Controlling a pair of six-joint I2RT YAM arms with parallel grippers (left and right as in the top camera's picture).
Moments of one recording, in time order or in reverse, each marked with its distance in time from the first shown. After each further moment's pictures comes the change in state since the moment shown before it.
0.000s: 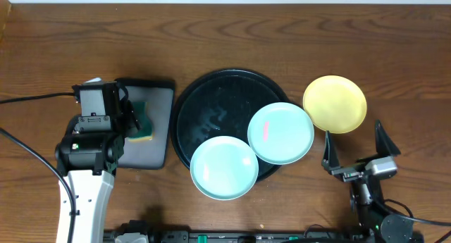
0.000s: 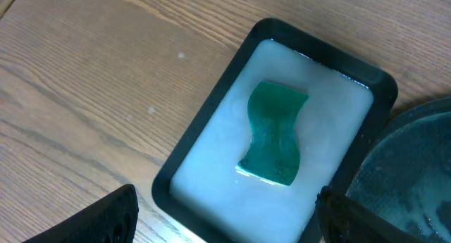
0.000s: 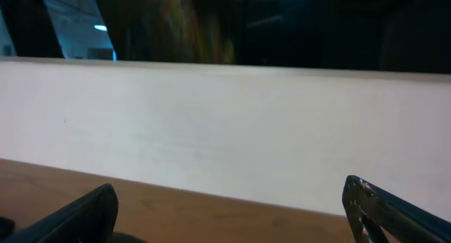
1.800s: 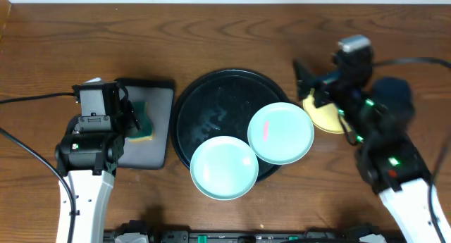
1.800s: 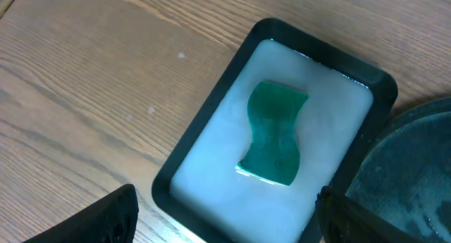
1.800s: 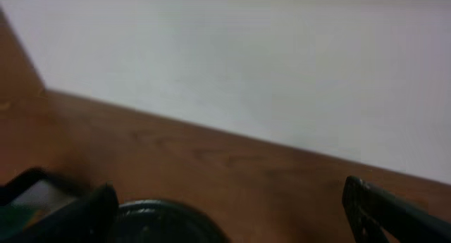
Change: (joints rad) left arm 0.000 0.000 0.000 0.000 0.000 0.000; right arm 0.214 1.042 0.961 -0.455 0.040 0.030
